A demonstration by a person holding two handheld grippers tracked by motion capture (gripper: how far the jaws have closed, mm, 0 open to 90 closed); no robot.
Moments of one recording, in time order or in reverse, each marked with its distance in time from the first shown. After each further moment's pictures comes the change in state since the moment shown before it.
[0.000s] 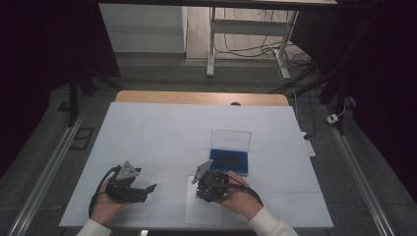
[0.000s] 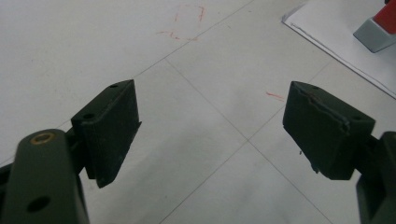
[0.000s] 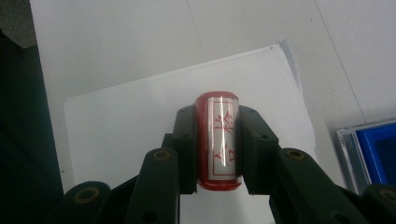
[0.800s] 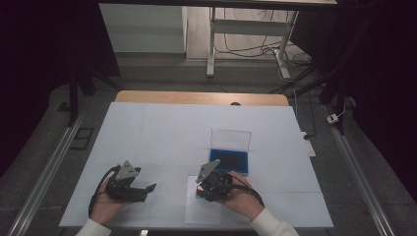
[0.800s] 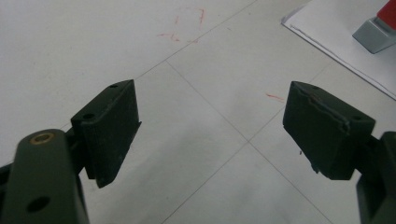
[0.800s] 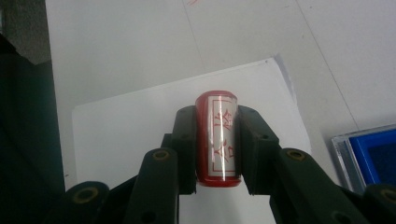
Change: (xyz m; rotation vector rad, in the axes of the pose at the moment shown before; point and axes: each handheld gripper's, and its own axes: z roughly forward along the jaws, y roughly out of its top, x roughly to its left) left arm 0.001 0.000 0.000 -0.006 0.002 0.003; right arm -0.002 -0.008 -0.005 -0.088 0.016 0.003
